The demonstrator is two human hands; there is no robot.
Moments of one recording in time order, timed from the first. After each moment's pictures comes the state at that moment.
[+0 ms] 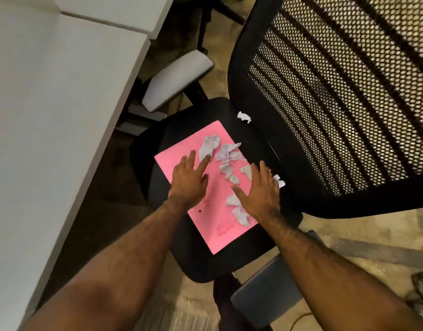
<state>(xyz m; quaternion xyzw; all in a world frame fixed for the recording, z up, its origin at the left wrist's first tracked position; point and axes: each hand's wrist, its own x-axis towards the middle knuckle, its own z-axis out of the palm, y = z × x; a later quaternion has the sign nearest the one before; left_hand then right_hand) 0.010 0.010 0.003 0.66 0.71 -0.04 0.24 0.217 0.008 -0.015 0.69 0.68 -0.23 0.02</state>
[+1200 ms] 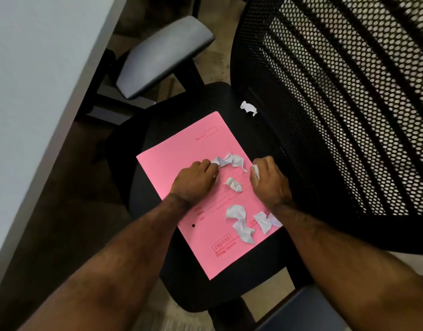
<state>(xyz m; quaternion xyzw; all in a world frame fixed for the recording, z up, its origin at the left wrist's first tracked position) 0.018 0.046 -0.072 0.80 0.58 0.01 0.19 0.234 0.068 -0.085 0.62 0.76 -0.16 -0.07</state>
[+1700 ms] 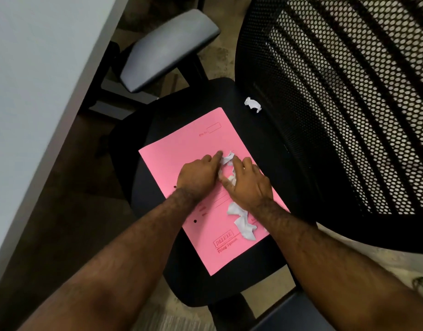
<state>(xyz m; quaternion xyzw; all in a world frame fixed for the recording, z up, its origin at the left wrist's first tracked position) 0.029 0.048 -0.066 0.73 0.65 -0.01 0.21 0.188 0.053 -0.084 0.59 0.79 -0.16 0.04</state>
